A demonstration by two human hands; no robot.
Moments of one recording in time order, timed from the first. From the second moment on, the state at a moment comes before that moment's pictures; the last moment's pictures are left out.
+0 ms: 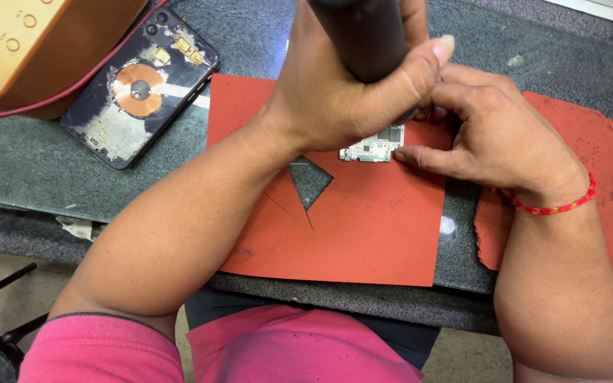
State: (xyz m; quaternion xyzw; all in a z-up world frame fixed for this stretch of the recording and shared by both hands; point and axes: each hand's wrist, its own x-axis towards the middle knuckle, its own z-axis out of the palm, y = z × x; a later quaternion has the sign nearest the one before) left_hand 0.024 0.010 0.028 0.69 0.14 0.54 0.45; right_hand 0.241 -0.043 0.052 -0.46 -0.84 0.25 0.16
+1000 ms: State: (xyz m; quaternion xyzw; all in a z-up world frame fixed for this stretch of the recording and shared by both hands) left_hand 0.025 0.009 0.034 0.69 0.14 0.55 0.45; right_hand 0.240 -0.044 0.053 -0.47 -0.83 0.25 0.16
